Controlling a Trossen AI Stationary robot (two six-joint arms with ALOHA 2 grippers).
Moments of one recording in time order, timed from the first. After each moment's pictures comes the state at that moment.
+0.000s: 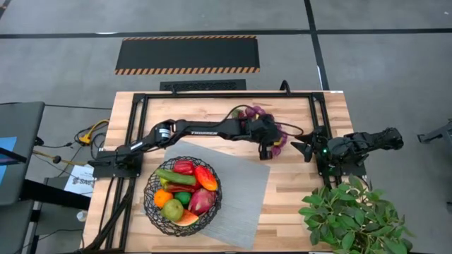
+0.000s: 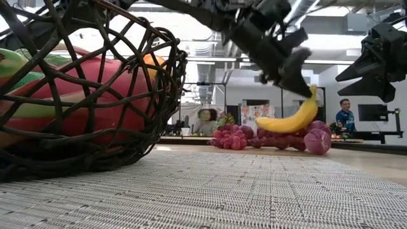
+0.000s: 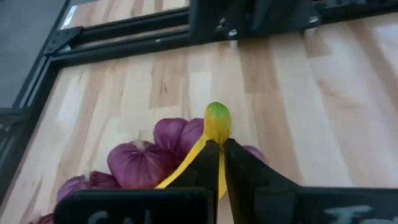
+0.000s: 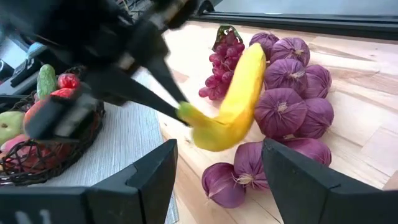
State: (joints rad) left arm 0.10 2.43 2.19 -0.41 -0.04 0.22; right arm 0.27 0.01 0.24 -0.67 0.66 0.79
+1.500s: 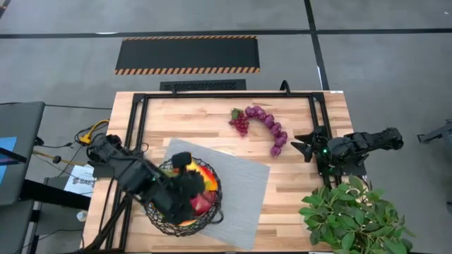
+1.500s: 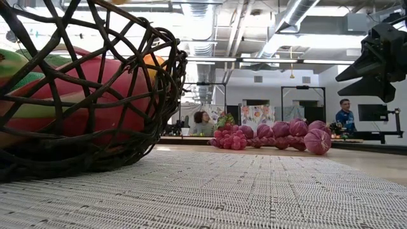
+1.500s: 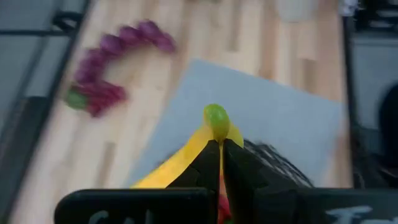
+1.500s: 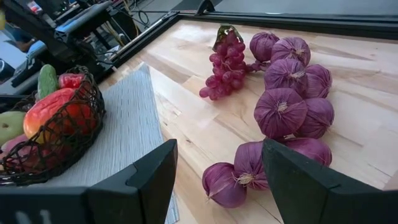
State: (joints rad) left arm -0.61 1.88 2.33 -1.56 -0.57 -0.59; right arm 0.27 0.01 0.24 -0.67 0.65 0.79
